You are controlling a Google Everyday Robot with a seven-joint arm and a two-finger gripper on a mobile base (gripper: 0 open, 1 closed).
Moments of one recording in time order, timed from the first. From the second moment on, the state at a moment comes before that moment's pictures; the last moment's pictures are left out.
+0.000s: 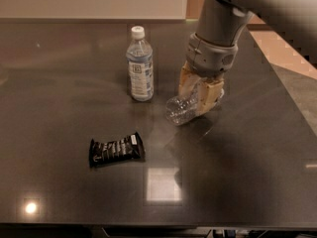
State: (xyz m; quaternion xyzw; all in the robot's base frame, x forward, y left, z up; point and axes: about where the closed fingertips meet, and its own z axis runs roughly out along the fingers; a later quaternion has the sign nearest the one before) arm 0.507 -0.090 0.884 -0.88 0.46 0.08 0.06
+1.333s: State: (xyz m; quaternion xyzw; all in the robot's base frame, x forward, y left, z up) arm 0.422 -0.054 0.859 -0.88 0.46 0.08 0.00
